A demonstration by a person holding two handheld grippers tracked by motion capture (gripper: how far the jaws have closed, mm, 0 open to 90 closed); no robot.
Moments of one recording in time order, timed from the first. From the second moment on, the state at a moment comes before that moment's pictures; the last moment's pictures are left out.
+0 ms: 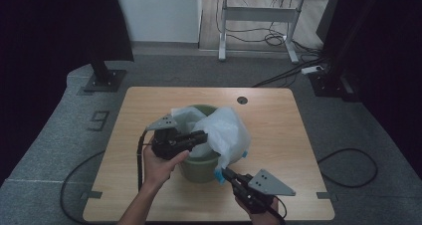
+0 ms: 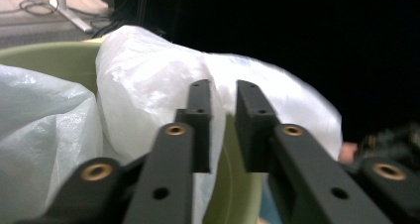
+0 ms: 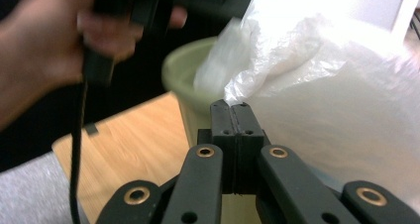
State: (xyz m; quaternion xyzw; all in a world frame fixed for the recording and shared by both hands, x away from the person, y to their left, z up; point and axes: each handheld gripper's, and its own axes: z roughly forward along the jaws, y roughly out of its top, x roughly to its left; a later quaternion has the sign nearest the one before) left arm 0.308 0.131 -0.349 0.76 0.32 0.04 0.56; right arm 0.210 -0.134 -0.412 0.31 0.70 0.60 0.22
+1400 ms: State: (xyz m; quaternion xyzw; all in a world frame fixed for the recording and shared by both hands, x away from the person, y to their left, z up) left arm 0.283 0.111 -0.355 0.80 0.22 0.03 0.56; right arm 0.254 -0.150 -0.346 0.33 0.69 0.63 0.15
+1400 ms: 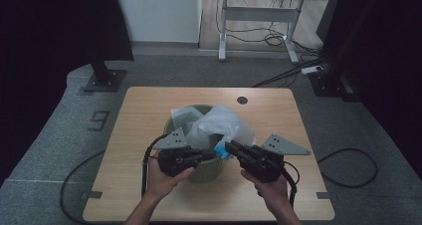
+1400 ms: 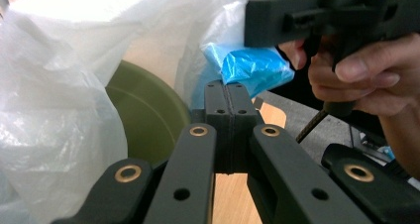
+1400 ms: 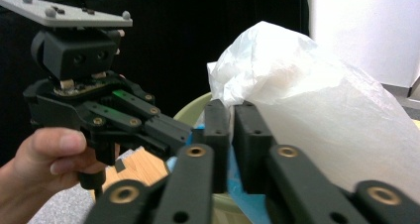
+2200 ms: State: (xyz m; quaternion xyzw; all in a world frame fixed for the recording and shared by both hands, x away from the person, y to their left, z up) left arm 0.289 0.084 -0.351 0.80 0.24 0.03 0.55; right arm 0.191 -0.168 -0.407 0.34 0.68 0.61 0.21
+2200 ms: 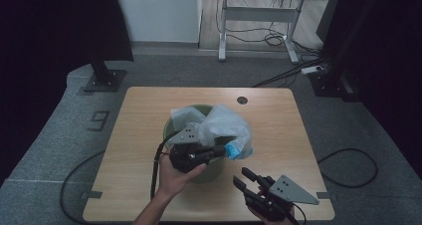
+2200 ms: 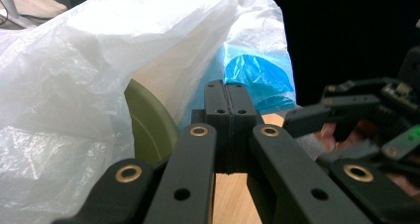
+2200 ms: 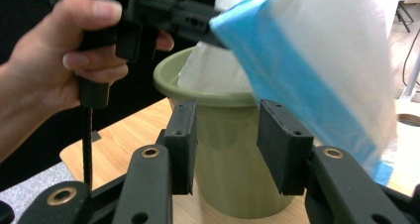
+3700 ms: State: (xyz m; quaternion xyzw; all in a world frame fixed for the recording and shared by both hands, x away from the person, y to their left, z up) left arm 0.287 0.079 -0.358 0.81 0.24 0.02 0.54; right arm 0.209 -0.141 -0.394 0.32 0.66 0.60 0.31
